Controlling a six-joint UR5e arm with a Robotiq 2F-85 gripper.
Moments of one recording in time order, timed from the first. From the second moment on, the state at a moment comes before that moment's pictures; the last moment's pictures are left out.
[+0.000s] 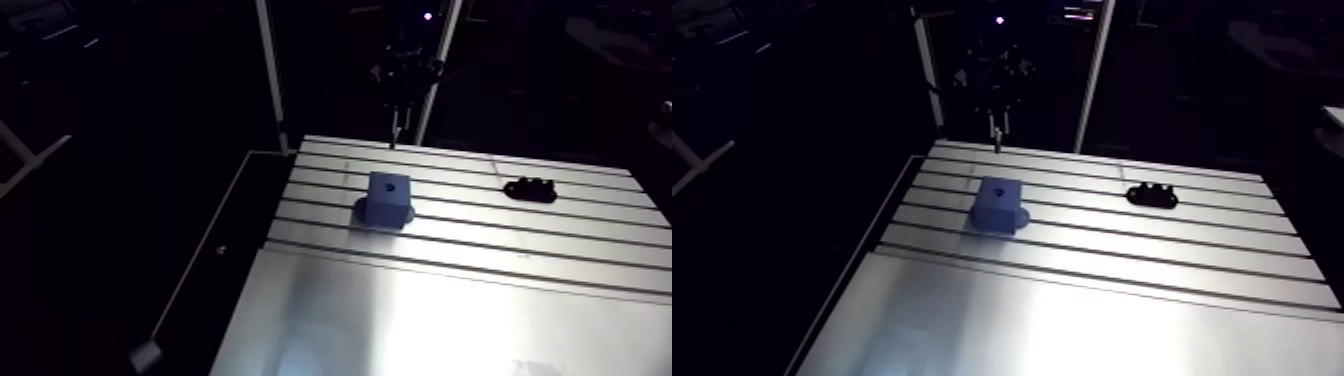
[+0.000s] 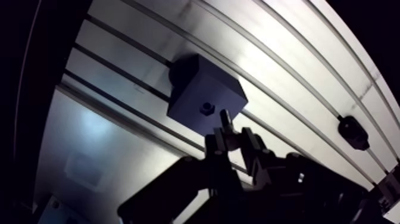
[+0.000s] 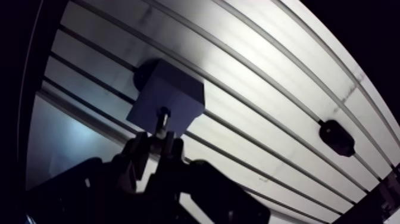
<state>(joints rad) 0.13 -1.22 1.54 -1.75 -1.62 -2.03</state>
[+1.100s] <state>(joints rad) 0.14 -1.22 1.61 -1.78 -1.63 -2.01</state>
